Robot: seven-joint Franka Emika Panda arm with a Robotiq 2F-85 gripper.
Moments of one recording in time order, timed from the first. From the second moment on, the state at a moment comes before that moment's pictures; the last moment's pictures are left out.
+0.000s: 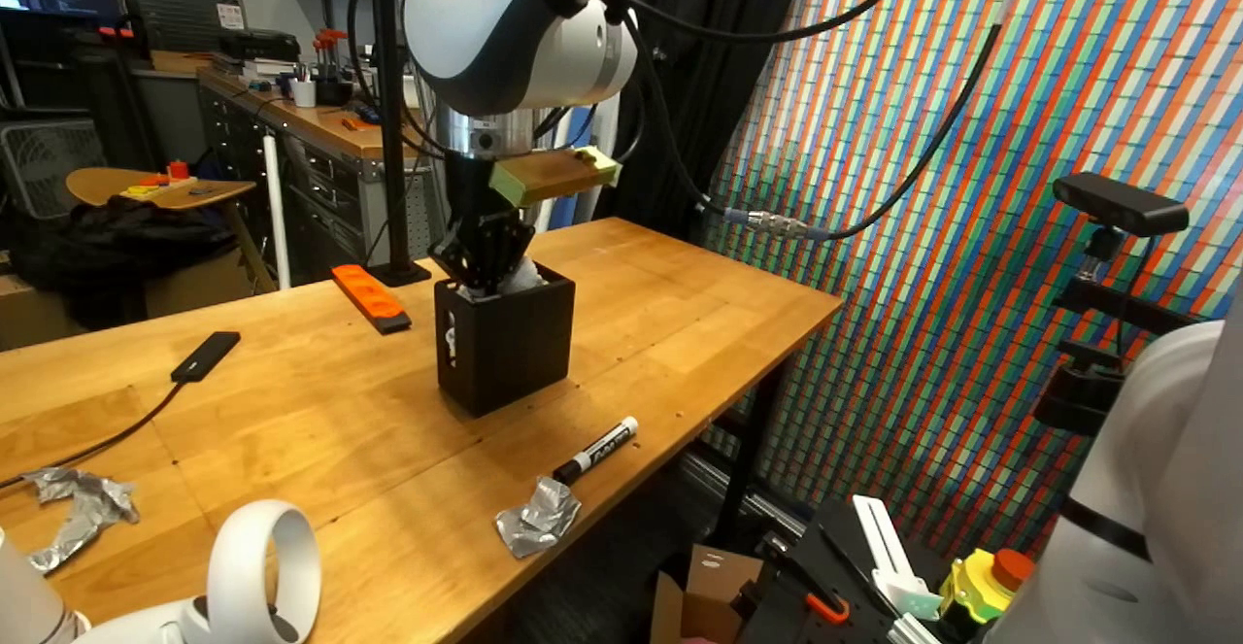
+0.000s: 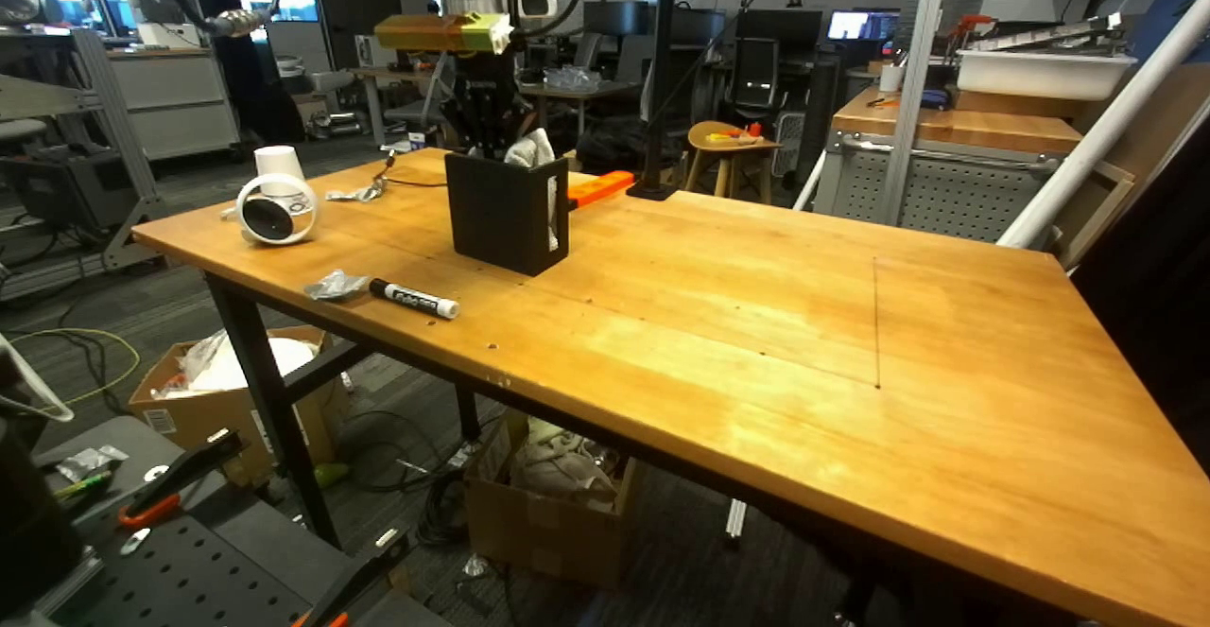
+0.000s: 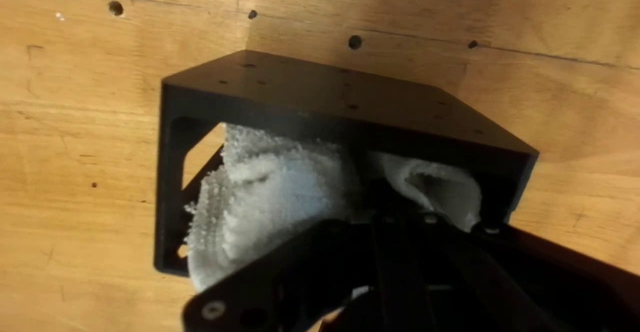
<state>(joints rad) 0.06 0.08 0.06 -2.13 -0.07 2.24 -0.01</state>
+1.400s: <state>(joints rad) 0.04 0.02 0.05 -2.10 0.04 2.19 -0.08</state>
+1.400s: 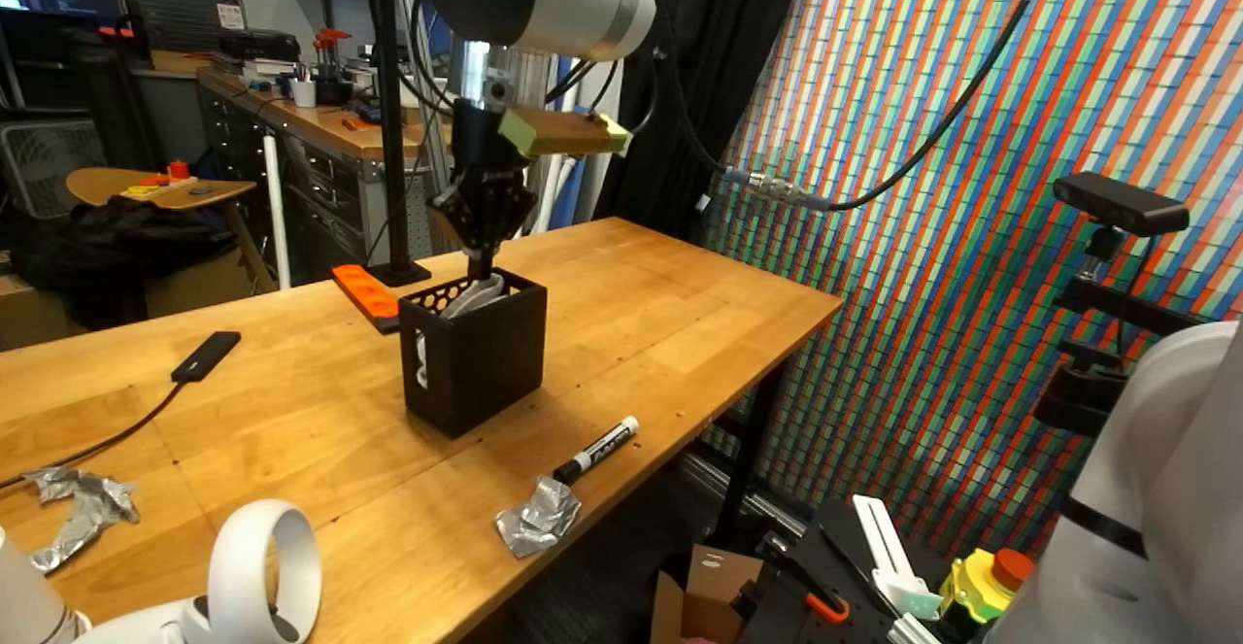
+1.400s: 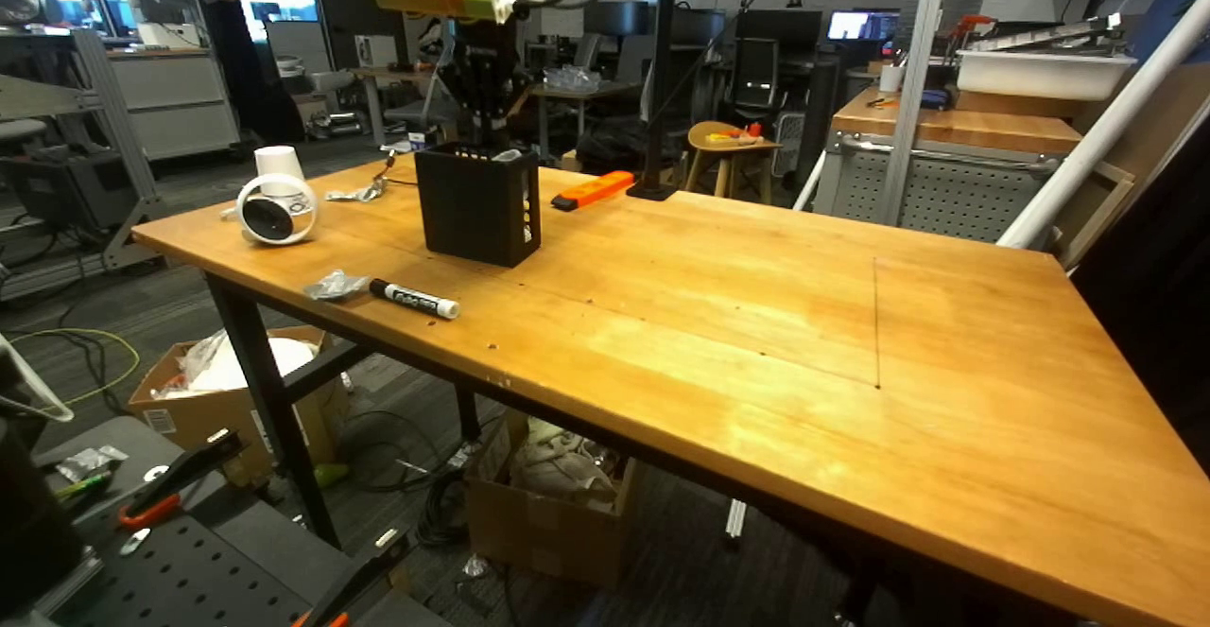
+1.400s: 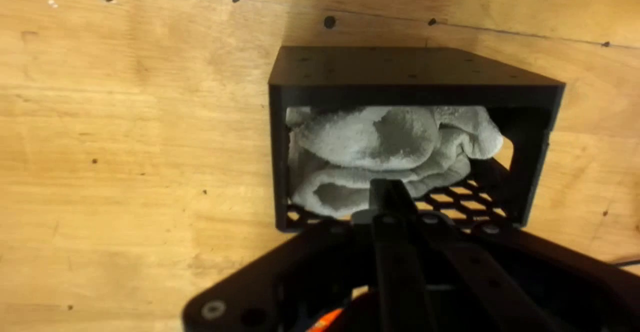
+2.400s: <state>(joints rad) 0.05 -0.01 0.06 -2.10 0.04 2.19 -0.10</state>
